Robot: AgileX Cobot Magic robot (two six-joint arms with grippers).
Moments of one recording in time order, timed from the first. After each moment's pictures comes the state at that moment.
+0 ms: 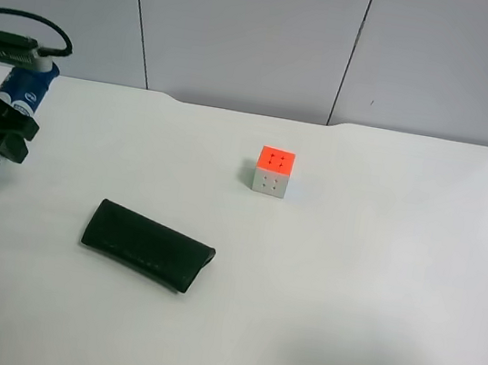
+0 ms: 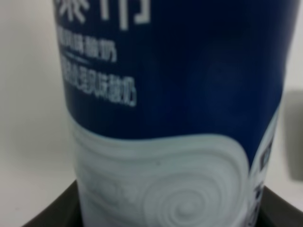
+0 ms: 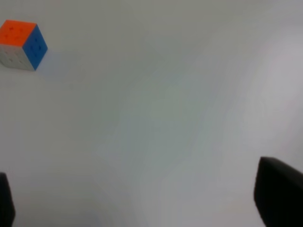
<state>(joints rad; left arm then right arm) 0.02 1.53 -0.86 -0.07 0.59 0.19 0.09 0.00 -0.49 0.03 1.07 0.07</state>
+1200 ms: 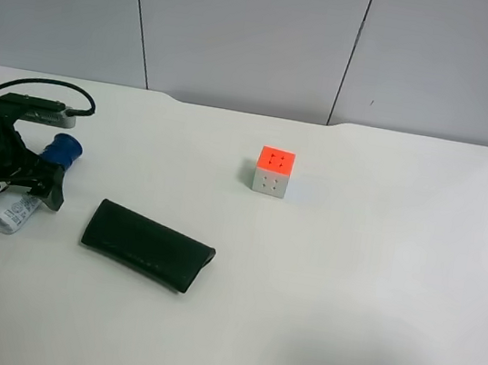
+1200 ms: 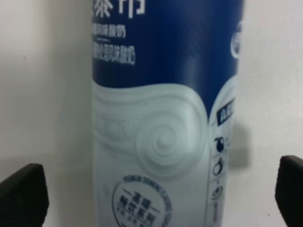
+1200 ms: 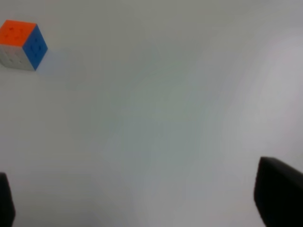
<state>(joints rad) 0.02 1.82 -0.84 -0.08 0.43 0.16 0.09 0.00 -0.49 0.03 1.07 0.07</state>
